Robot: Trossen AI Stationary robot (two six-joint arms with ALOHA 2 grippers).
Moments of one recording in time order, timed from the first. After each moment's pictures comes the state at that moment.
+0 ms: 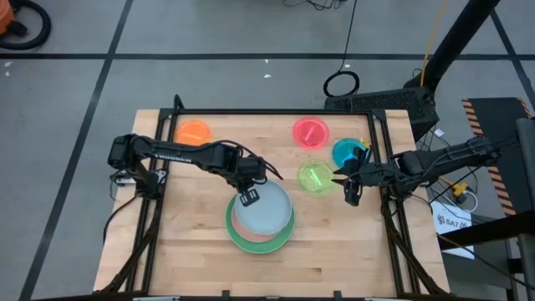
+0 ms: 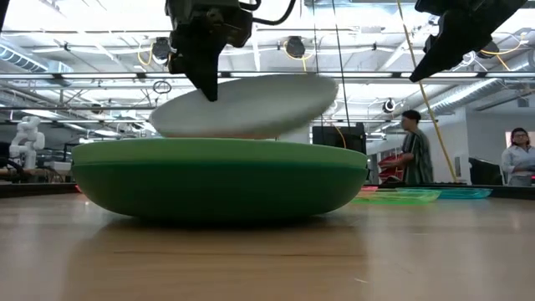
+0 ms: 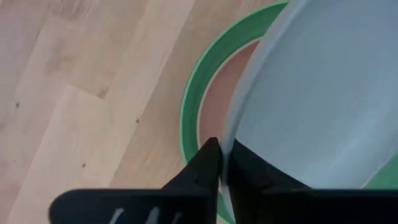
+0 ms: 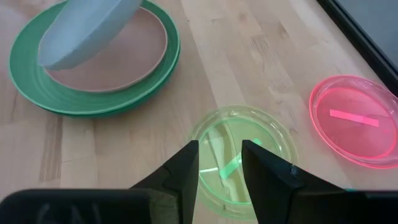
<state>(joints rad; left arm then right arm) -0.04 1.71 1.47 -1.03 -0.04 -0.50 0.24 0.79 0.70 -0.72 0.36 0.35</state>
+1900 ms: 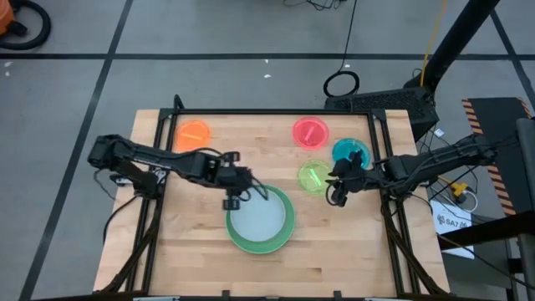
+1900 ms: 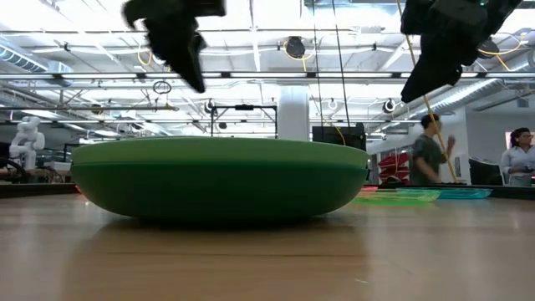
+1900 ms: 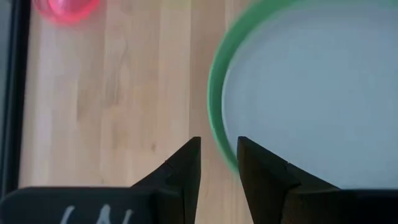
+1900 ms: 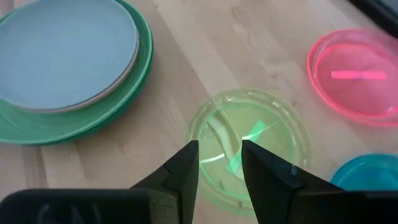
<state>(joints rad) -0.14 1.53 1.26 -0.86 -0.26 -0.04 0.24 0.95 0.70 -0.68 0.42 0.60</state>
